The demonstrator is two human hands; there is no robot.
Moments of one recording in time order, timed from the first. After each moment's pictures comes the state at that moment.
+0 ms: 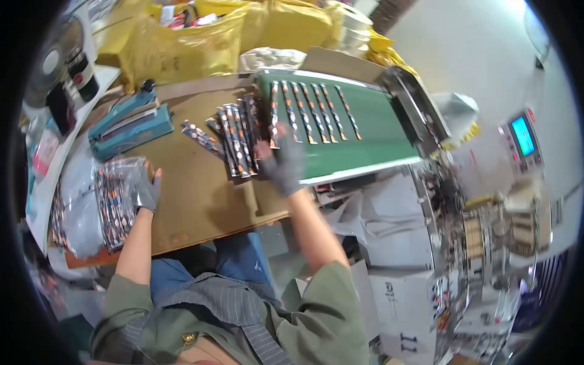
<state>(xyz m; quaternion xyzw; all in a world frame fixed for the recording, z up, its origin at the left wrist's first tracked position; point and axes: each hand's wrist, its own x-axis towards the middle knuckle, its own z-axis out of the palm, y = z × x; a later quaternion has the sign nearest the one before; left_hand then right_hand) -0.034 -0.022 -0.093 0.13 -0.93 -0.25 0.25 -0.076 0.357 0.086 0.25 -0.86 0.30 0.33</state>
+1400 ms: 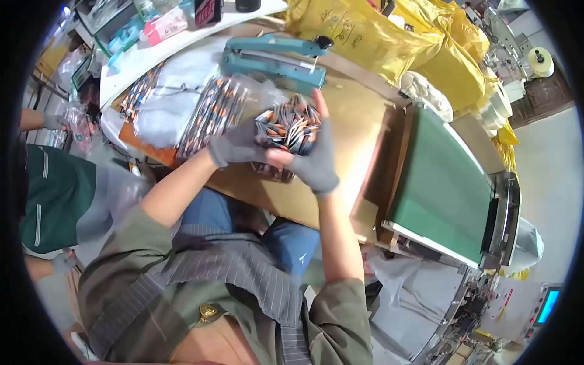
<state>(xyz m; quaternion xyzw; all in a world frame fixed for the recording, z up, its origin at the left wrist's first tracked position) 0.029 -0.004 0.073 -0.12 -0.72 -0.67 0.12 -0.022 0.148 0.112 0.33 -0.48 0.79 -0.20</state>
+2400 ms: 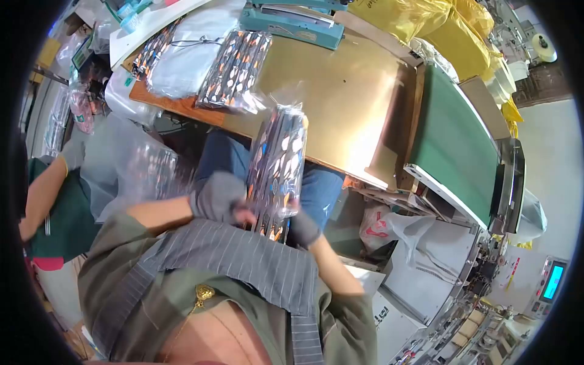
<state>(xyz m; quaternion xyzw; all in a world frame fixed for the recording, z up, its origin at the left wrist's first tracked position) 0.258 0.037 0.055 -0.21 -0.87 -0.42 0.18 0.171 0.243 0.039 0.11 -0.66 0.56 -0.49</state>
